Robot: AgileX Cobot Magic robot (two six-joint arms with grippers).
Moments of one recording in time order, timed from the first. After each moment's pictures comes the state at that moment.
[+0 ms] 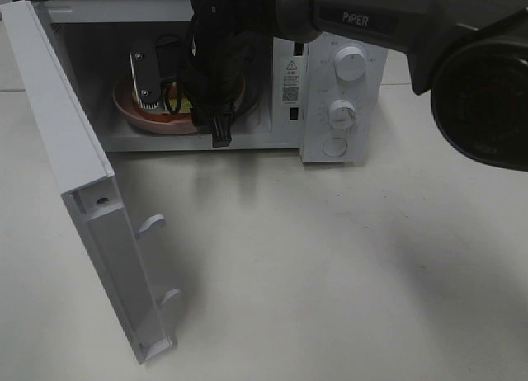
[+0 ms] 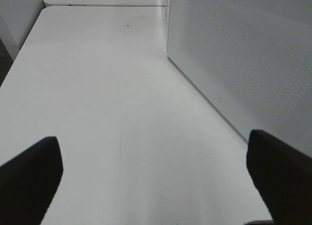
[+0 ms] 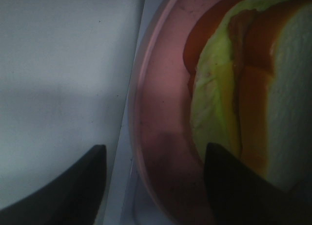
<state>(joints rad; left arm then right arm) 0.01 0.00 -0.50 -0.04 1.04 0.01 0.70 2.41 -2.14 -0.17 0.79 -1.06</state>
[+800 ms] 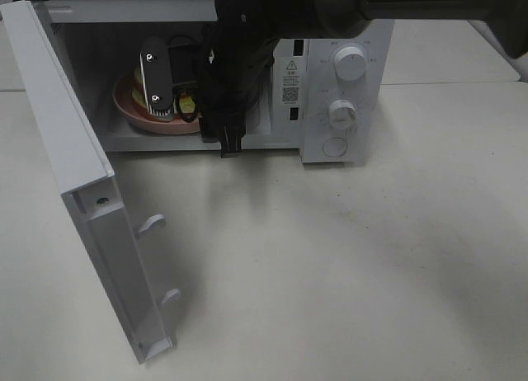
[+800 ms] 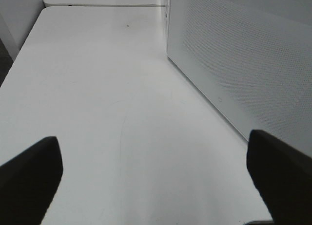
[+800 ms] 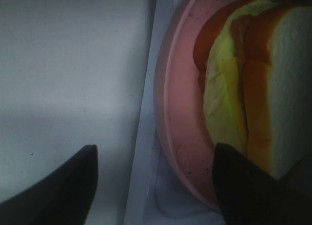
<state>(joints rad) 0.01 0.00 -0.50 -0.04 1.04 0.01 0.70 2.21 -1.78 -0.16 0.55 -1.03</state>
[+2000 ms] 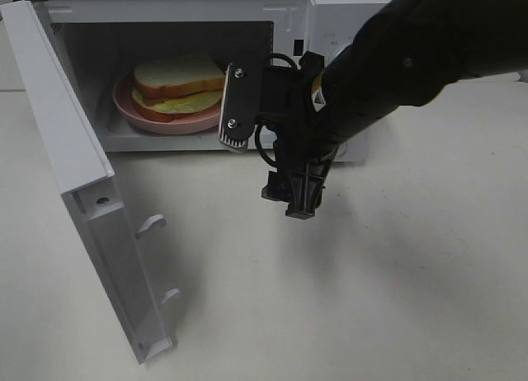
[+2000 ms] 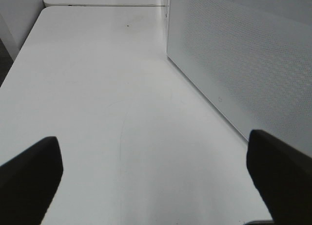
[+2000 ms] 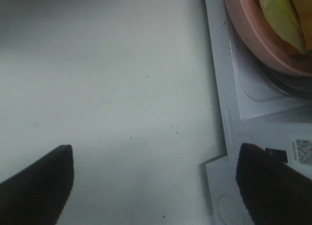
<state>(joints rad) 0.01 0.00 -0.50 -0.04 1.04 0.01 0.70 1.70 -1.04 -0.22 0.31 -0.64</state>
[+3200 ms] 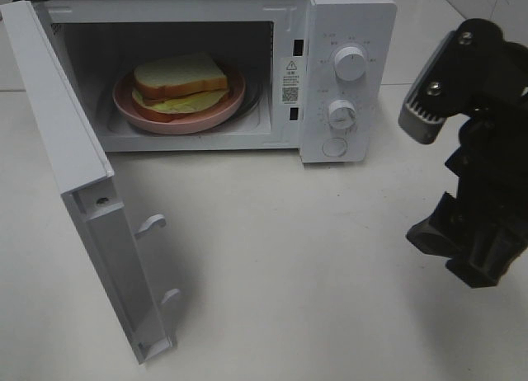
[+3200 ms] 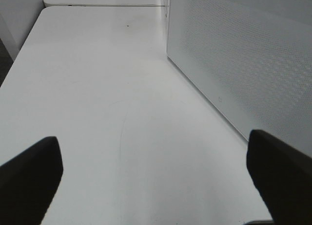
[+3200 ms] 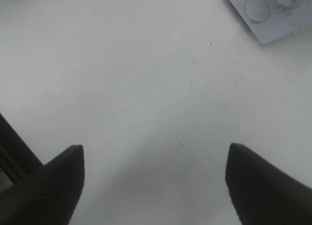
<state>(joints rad) 0.01 0.00 -0.50 -0.04 1.04 0.01 0.70 1.08 -0.73 -0.22 0.72 -0.14</state>
